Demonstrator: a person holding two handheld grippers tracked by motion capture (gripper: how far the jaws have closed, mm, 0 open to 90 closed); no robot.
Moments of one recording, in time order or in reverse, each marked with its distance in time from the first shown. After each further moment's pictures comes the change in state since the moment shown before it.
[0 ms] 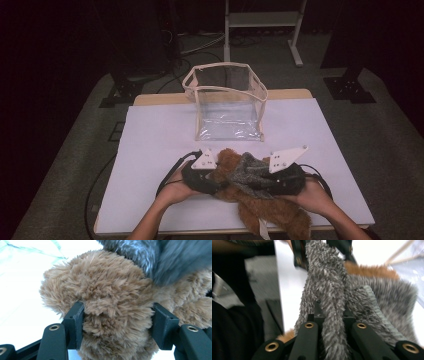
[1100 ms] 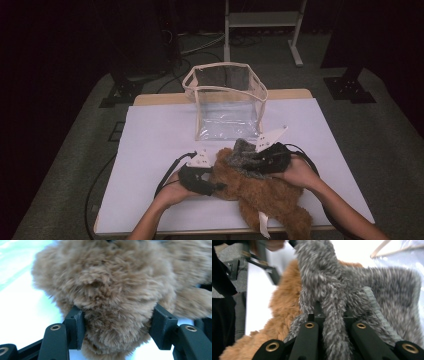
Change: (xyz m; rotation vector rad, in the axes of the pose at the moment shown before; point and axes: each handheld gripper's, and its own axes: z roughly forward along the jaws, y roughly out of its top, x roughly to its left) left arm 0.009 -0.017 0.001 0.007 -0.030 -0.124; right arm -0.057 0.015 0.031 0.084 -0.001 -0.025
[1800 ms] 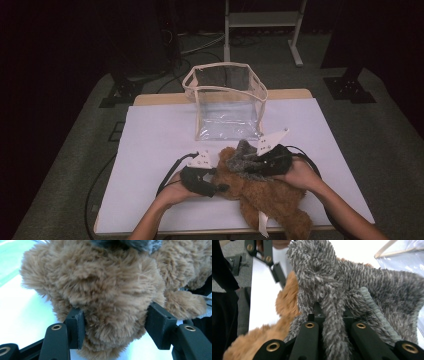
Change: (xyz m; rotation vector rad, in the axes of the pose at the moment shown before) left arm -0.004 -0.002 0.003 -0.017 -0.065 0.017; right arm 0.004 -0.003 -0.002 0.006 0.013 -0.040
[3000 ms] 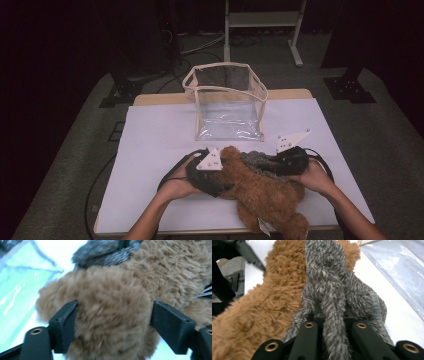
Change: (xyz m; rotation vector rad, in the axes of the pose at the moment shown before) left arm -0.015 0.039 0.000 0.033 0.074 0.274; right arm -0.015 -0.046 -0.020 -0.079 -0.030 0.151
